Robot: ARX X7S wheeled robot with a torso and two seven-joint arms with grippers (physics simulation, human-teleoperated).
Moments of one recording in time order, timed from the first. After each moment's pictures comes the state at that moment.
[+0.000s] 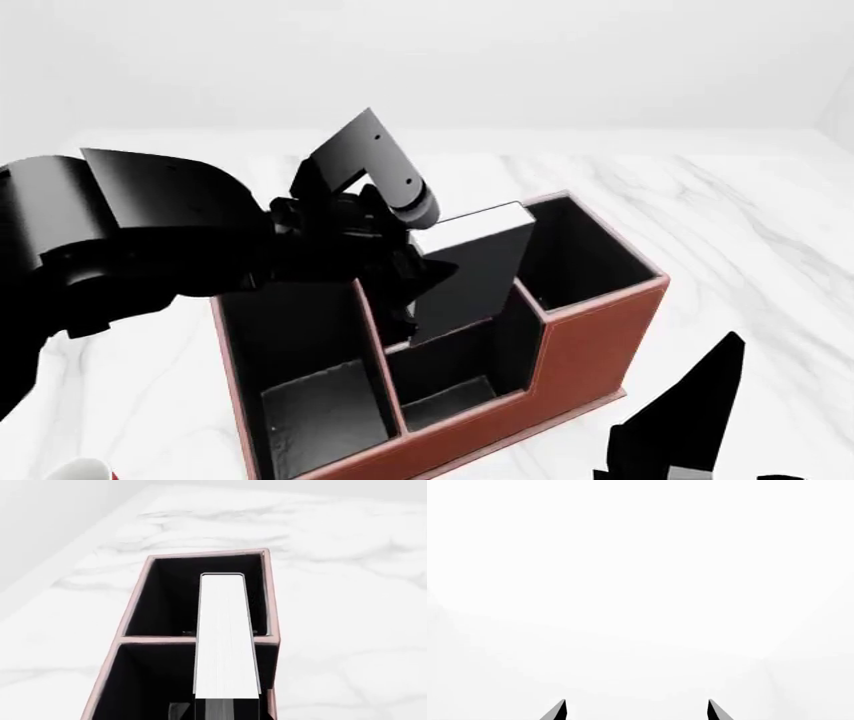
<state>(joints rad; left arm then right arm) -1.47 -0.59 1.06 0.07 -1.24 -0.93 0.24 -0.17 0.42 -0.15 -0.51 -0.29 -0.73 0.67</state>
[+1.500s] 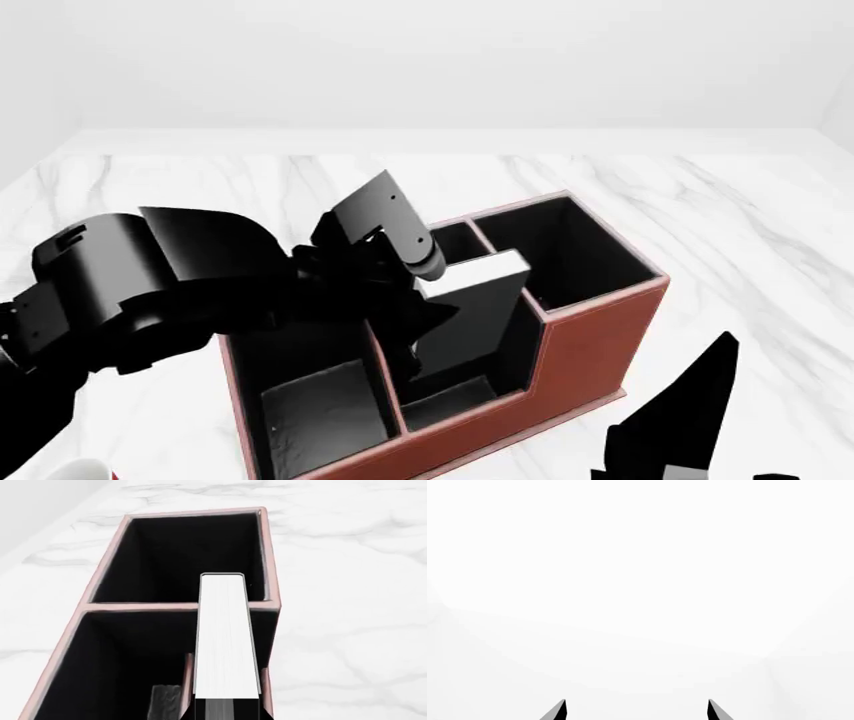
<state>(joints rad) -1.36 -0.57 1.13 0.04 -1.14 -0.84 0.28 -0.16 0.44 -0.17 -0.50 -0.29 -0.72 0.69</state>
